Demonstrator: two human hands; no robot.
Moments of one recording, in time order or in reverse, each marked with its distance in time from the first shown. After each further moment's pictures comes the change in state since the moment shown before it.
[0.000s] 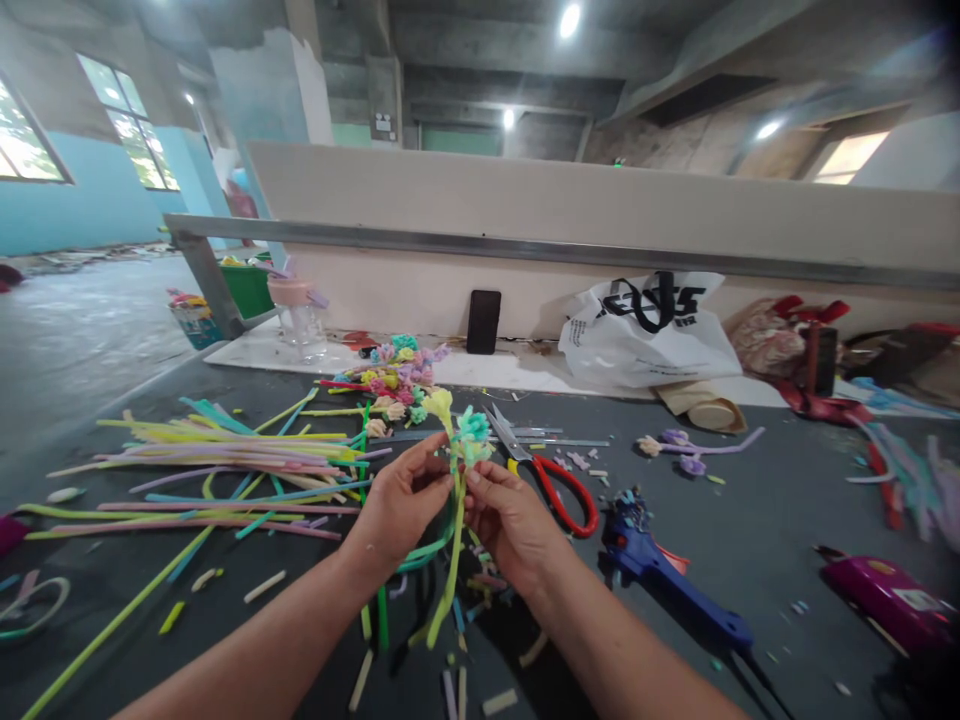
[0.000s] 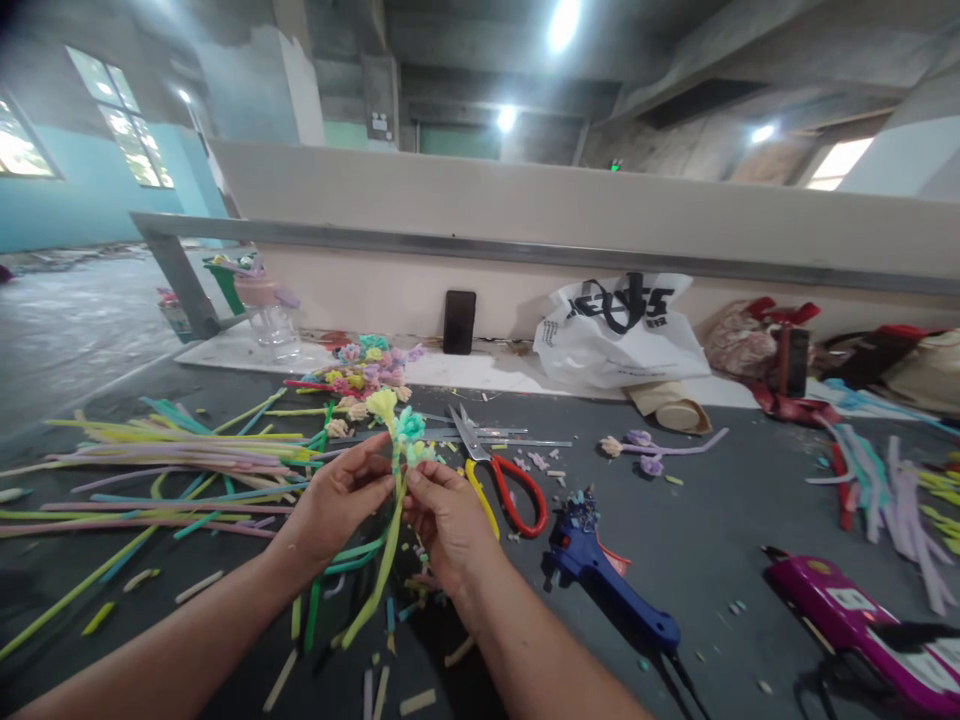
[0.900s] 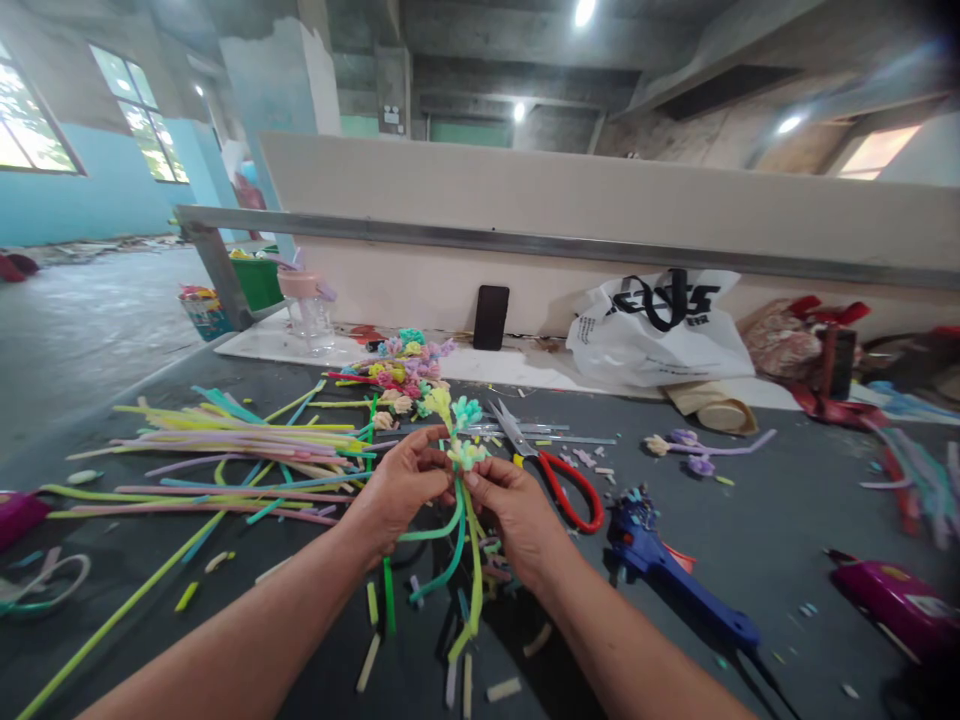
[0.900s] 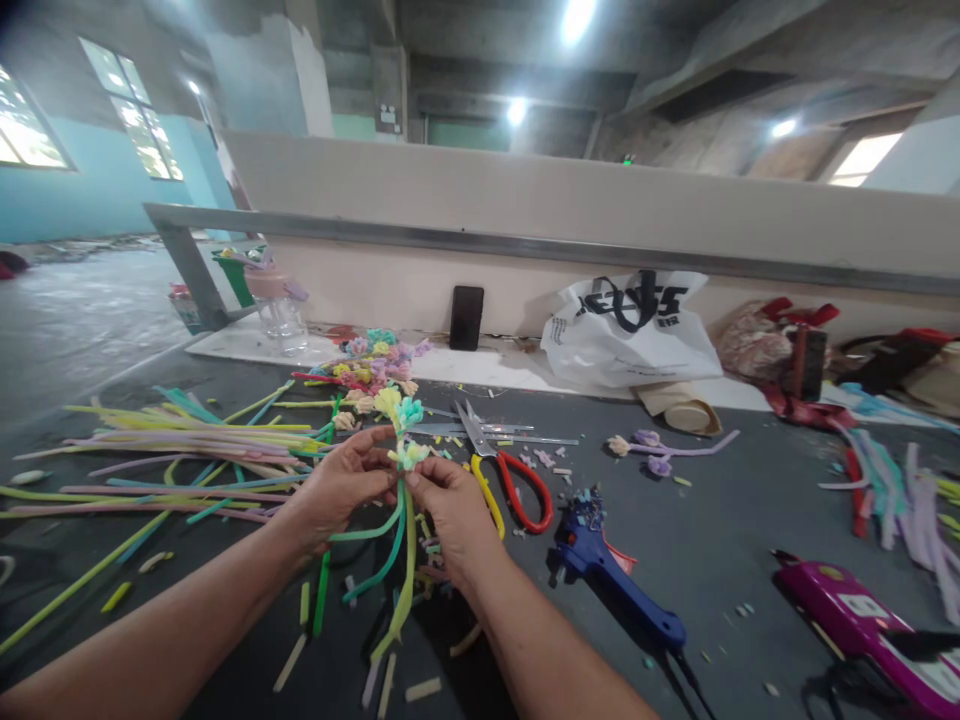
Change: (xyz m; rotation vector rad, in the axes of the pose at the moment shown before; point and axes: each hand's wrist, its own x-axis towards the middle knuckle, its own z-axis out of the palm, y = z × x) left_hand 0.009 0.002 -0.011 -0.166 -0.103 -0.218; right_hand 0.002 0.004 -0.003 -0.424 -0.022 -0.136
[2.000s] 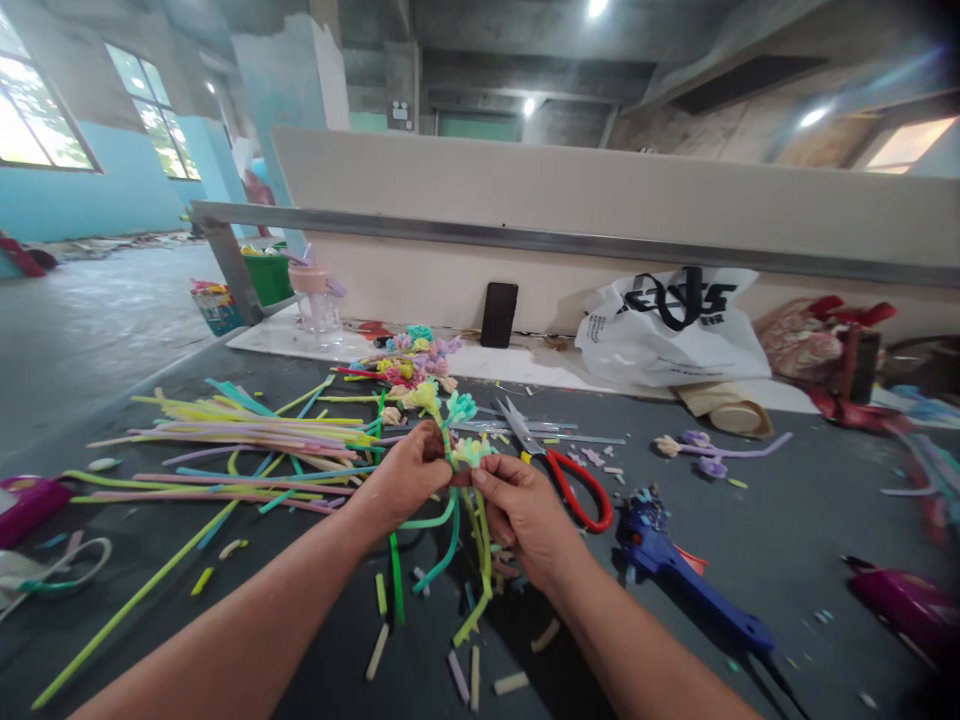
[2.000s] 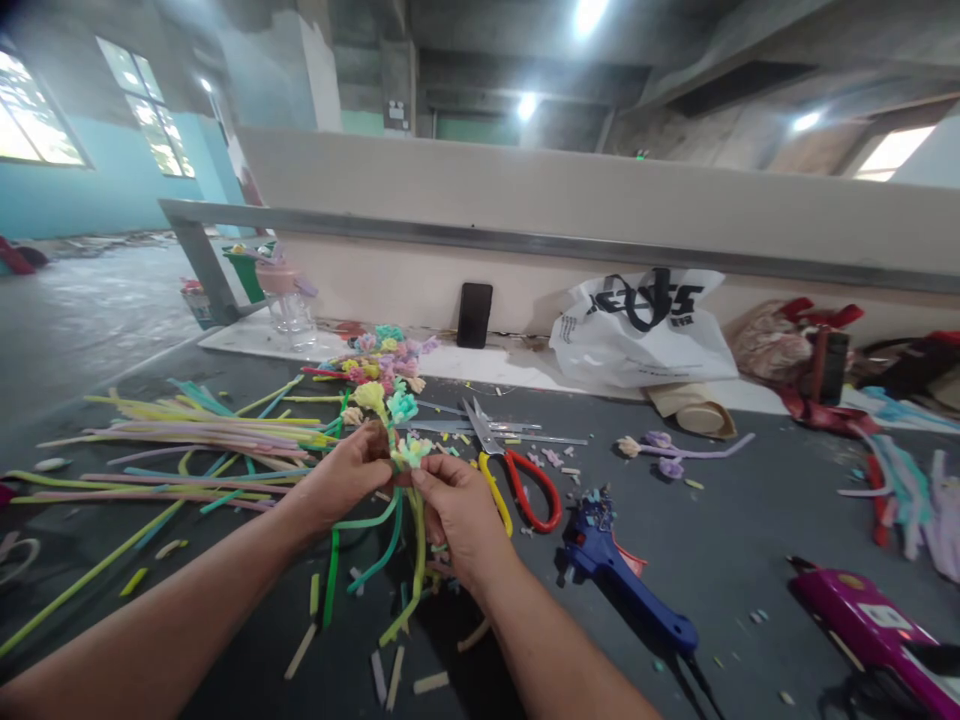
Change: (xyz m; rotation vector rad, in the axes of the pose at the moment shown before) left_hand 0.000 0.014 -0.004 0.332 -0.004 0.180; right_hand -0.006 -0.006 0.003 -0.021 -0.060 0.021
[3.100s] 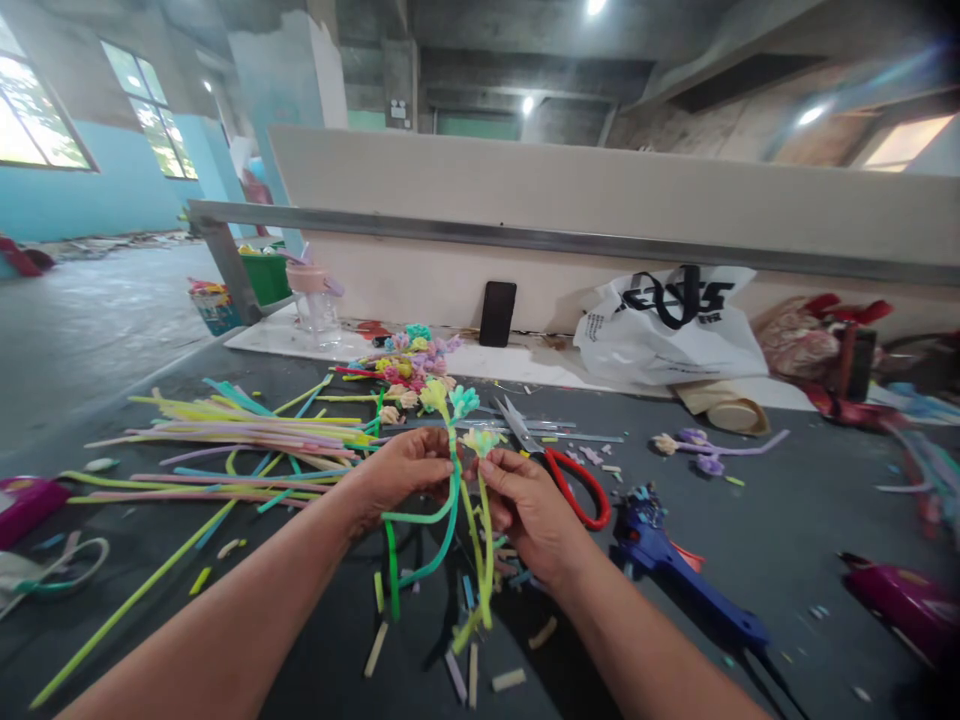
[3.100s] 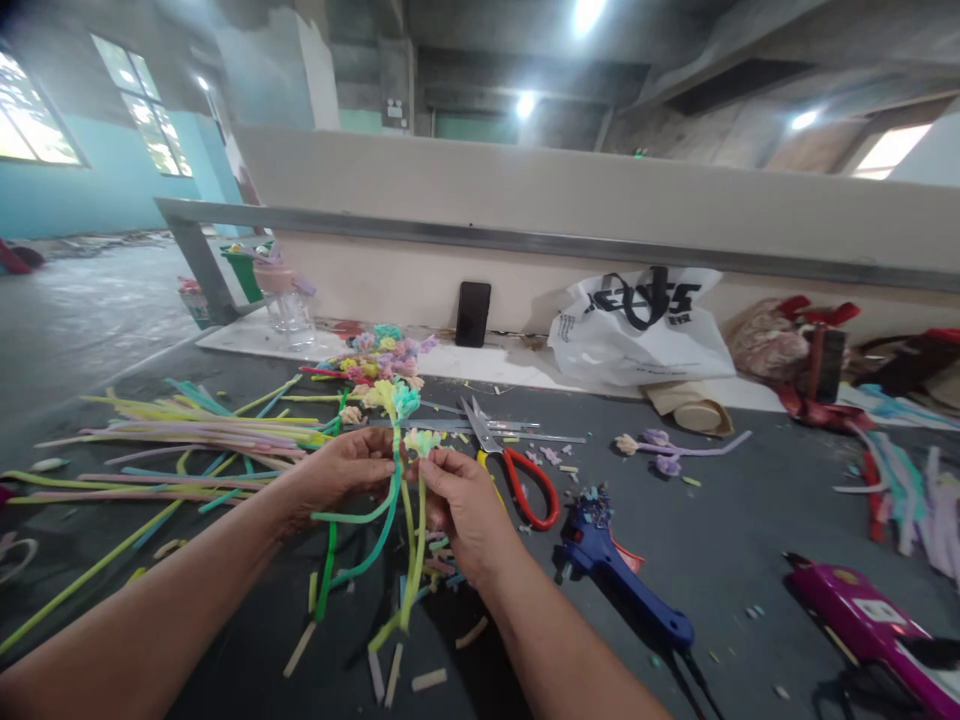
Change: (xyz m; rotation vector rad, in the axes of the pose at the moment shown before) left_hand 0.004 -0.001 -0.013 -0.319 -0.328 -0.187; right_hand 0.002 -0.005 -0.007 0.118 -0.062 0.046
